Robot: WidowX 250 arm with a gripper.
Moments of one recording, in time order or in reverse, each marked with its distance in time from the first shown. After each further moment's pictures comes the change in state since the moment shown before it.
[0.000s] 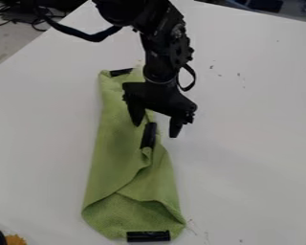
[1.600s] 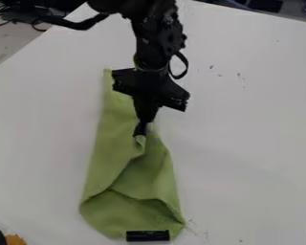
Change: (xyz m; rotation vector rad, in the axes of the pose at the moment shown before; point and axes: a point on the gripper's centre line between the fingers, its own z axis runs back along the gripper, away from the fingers) arm -0.003 0.015 0.027 0.034 -0.054 0.060
